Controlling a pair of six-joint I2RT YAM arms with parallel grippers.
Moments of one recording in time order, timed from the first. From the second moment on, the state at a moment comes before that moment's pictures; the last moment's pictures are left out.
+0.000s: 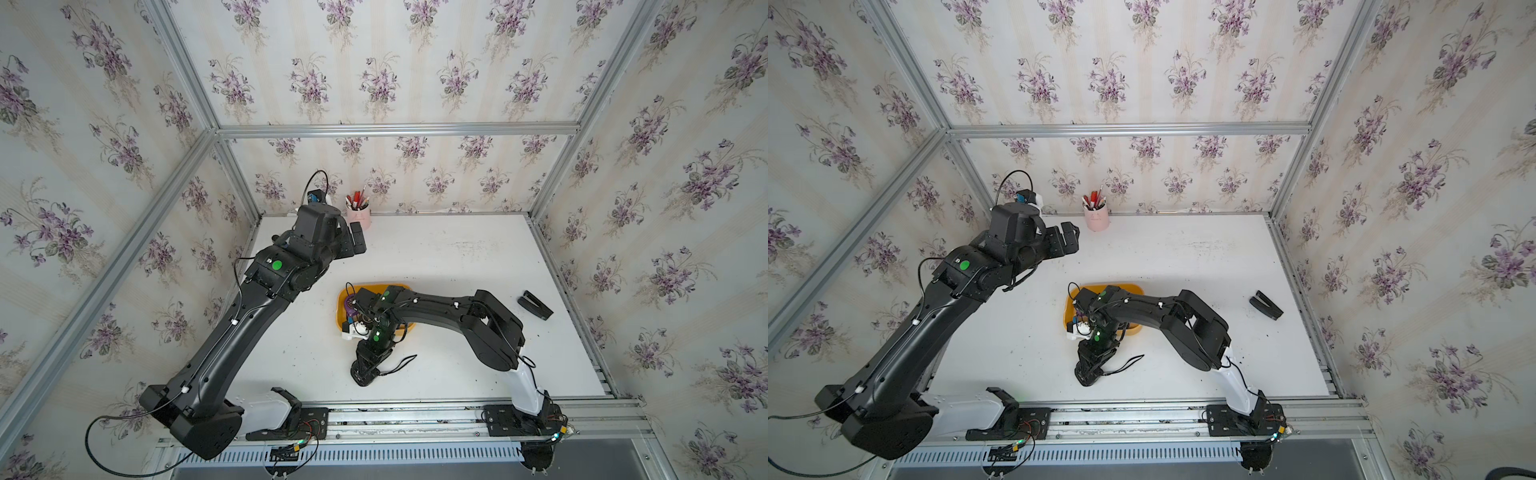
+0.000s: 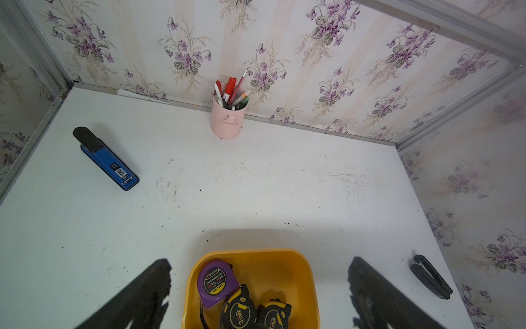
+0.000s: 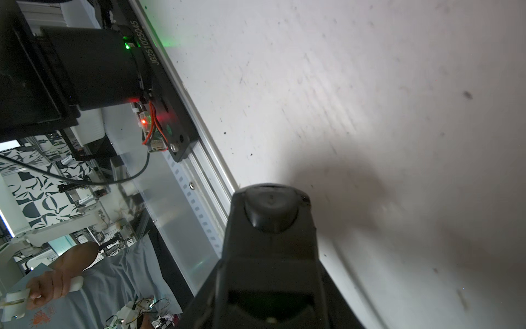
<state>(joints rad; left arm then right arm) -0.52 1.29 1.59 -0.88 -0.29 -0.54 1.06 2.15 1.59 -0.95 -0.72 0.15</state>
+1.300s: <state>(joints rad) -0.52 1.29 1.54 -0.88 -0.27 -0.56 1.06 2.05 1.53 -0.95 -0.54 0.22</state>
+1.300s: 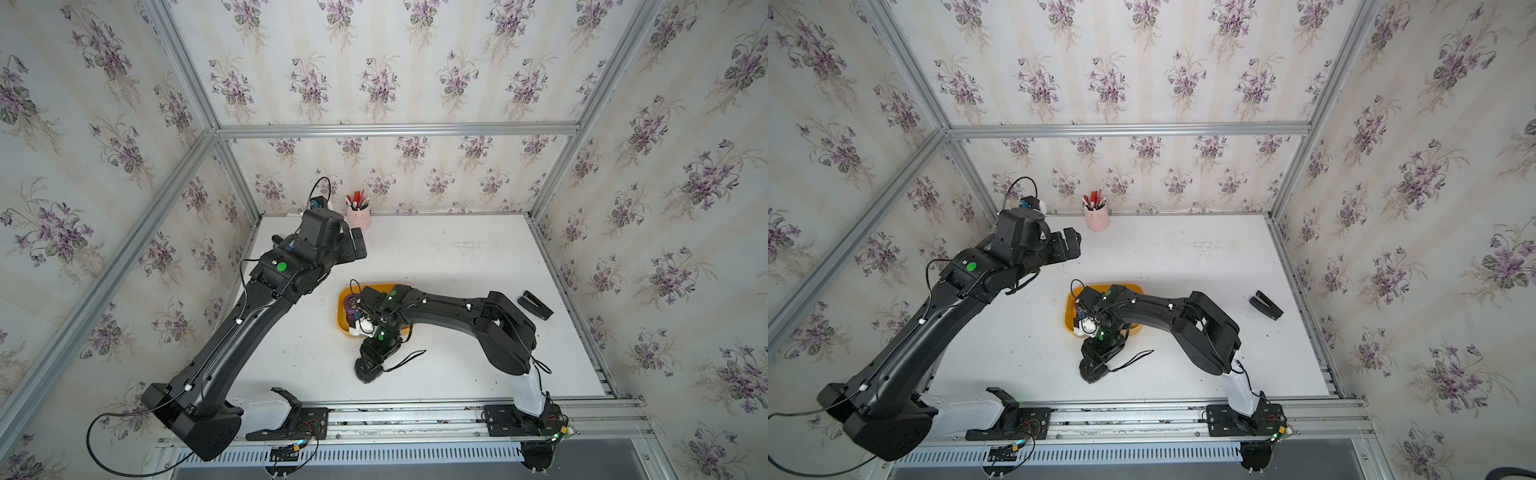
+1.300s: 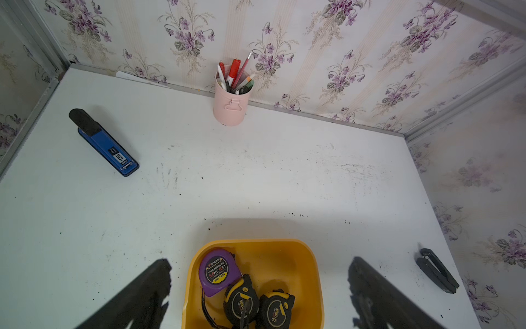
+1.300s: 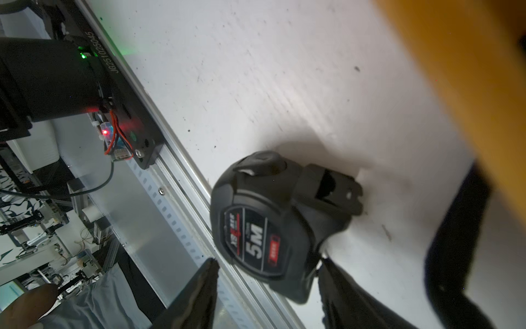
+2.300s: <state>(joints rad) -0.57 1.50 1.37 -0.88 -0.14 -0.47 0.81 1.31 1.23 -0.68 0.54 0.71</state>
